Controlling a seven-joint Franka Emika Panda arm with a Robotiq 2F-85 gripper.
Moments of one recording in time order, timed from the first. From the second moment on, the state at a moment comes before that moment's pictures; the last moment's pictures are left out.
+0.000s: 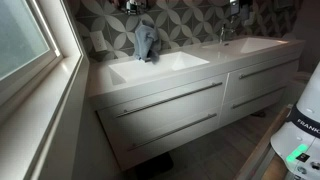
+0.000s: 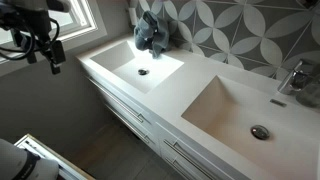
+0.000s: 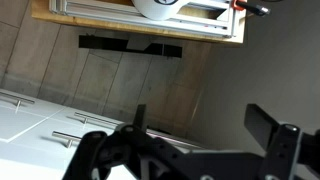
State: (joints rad) arm -0.01 -0.73 -0.17 -2.48 0.03 1.47 -0.21
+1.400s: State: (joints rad) arm 0.05 -0.51 -0.14 -2.32 0.03 1.73 -0.30
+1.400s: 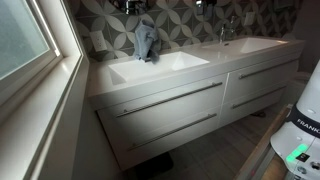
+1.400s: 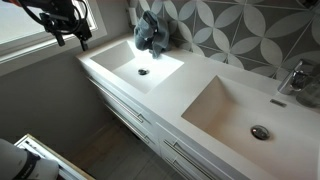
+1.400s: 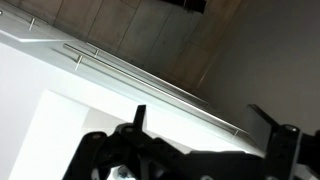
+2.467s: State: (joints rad) arm 0.04 -0.01 -0.12 -1.89 0.05 2.10 -0.35
